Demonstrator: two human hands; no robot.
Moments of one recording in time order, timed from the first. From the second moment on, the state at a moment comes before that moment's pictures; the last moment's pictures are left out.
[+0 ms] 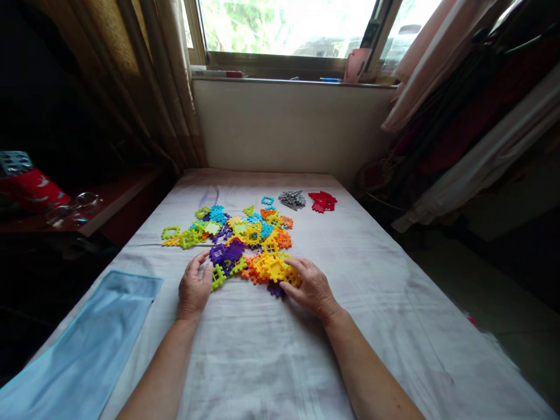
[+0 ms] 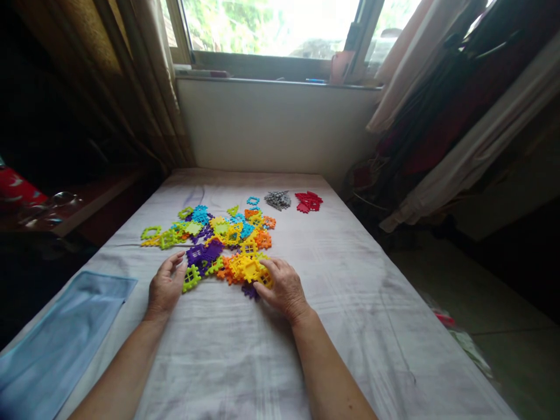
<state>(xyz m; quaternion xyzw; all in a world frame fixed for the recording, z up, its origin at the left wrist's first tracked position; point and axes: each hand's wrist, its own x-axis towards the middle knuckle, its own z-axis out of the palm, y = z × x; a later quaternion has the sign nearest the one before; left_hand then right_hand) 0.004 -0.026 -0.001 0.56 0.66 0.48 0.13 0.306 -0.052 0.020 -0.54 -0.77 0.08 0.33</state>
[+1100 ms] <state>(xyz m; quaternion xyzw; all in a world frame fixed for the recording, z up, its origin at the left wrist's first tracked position) 0.007 -0.026 0.000 0.58 0.65 0.48 0.11 0.352 0.000 -0.008 -0.70 -0.64 -0.04 0.33</state>
